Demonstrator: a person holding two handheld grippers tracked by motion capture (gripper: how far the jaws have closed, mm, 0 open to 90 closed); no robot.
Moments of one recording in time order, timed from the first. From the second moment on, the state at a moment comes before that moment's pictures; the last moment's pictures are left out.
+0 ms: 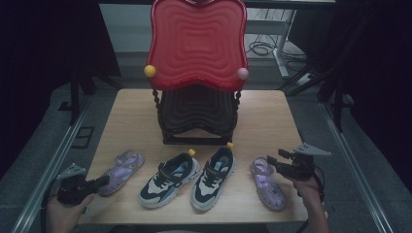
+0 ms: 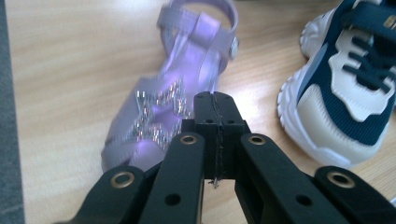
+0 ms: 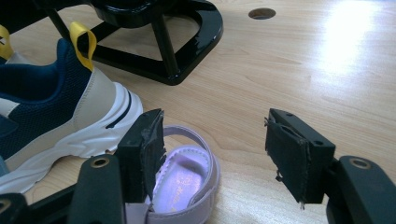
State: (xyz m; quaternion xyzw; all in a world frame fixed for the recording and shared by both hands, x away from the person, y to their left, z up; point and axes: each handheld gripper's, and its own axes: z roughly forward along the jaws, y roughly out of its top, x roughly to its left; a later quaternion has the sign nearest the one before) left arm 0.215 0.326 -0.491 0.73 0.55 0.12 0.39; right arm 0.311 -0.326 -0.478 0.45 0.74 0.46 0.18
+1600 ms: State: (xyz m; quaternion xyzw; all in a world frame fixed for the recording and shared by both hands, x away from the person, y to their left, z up) left arm 0.215 0.319 -0.527 0.76 0.57 0.06 0.32; right arm 0.308 -0.319 -0.481 0.44 0.74 0.47 0.20
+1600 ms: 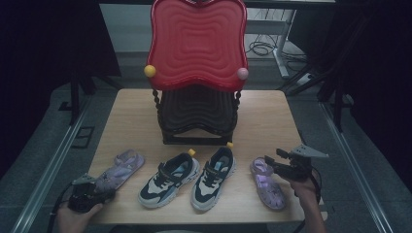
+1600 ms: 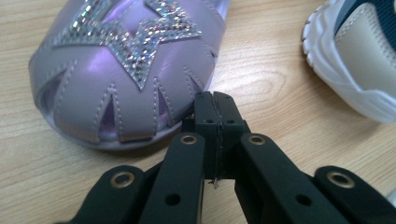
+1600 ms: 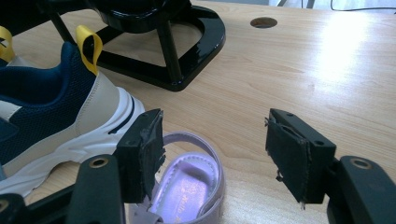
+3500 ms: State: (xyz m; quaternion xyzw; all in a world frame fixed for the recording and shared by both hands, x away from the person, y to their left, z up) left arm 0.280 0.315 -0.459 0.76 0.53 0.06 0.37; right arm 0.306 -0.321 -0.490 0.48 0.72 0.46 0.20
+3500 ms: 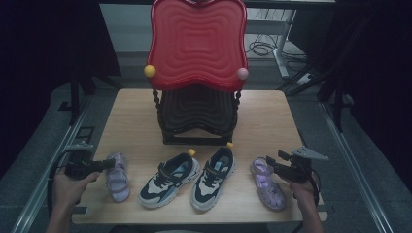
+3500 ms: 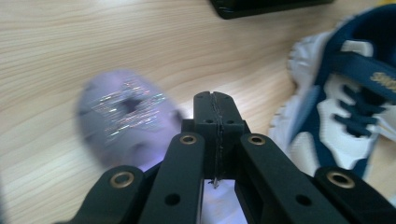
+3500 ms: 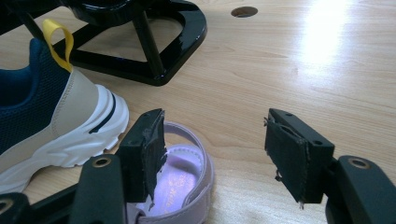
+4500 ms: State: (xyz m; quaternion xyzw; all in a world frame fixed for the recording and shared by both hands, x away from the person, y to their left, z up) left arm 0.261 0.265 -0.484 0.80 0.51 0.05 0.32; right arm 0.305 -0.331 -0.494 0.52 0.70 0.45 0.21
